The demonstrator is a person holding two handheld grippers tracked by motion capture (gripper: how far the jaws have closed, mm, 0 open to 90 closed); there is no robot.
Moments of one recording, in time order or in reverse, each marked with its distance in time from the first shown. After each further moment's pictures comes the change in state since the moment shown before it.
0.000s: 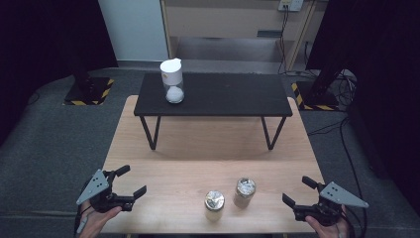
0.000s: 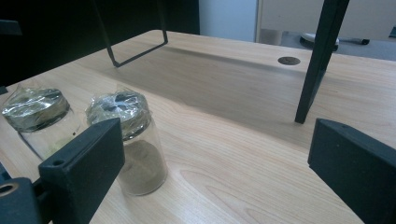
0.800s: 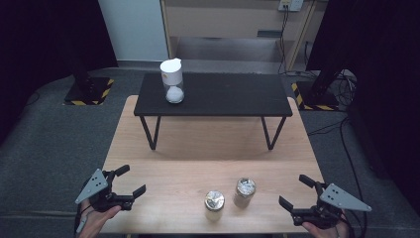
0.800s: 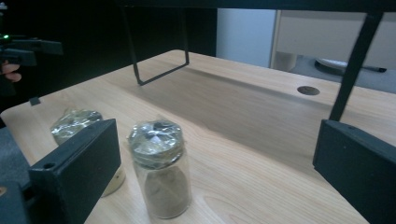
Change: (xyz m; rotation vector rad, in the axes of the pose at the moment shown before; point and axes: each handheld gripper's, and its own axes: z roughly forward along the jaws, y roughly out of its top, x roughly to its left) left arm 0.003 -0.002 0.000 -0.003 -0.002 -0.026; right arm 0.012 0.012 -0.005 -0.066 0.067 -0.058
